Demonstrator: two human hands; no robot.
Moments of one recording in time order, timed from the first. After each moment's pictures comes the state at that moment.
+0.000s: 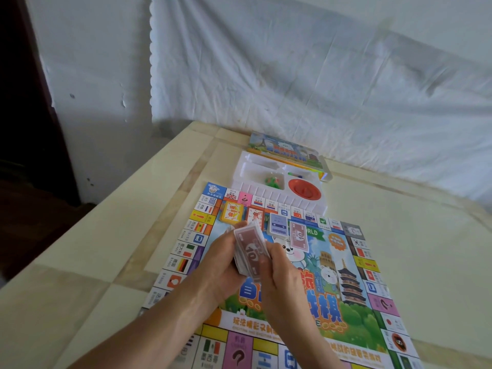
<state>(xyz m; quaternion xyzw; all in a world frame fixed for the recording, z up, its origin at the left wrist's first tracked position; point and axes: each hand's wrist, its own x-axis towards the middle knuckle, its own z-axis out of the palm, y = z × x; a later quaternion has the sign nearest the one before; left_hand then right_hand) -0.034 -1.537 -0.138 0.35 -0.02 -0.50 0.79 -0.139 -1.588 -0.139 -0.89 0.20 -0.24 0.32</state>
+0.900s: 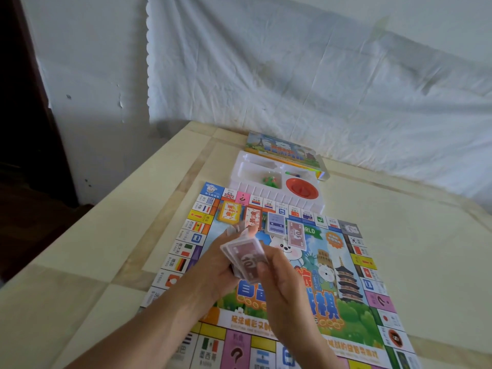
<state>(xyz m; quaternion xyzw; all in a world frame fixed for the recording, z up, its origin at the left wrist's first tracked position) -0.027 -1.534 -0.148 0.35 -0.09 -0.53 0.77 -0.153 -1.584 -0.134 -0.85 0.12 -0.28 0.43</state>
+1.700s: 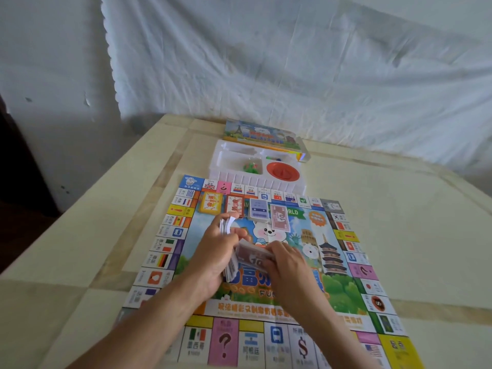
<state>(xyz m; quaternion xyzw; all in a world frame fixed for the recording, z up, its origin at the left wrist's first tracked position) -0.050 -1.543 -0.137 0.61 -0.15 -0.35 0.69 -0.170 -1.630 -0.145 -0.94 0.28 -0.12 0.18</state>
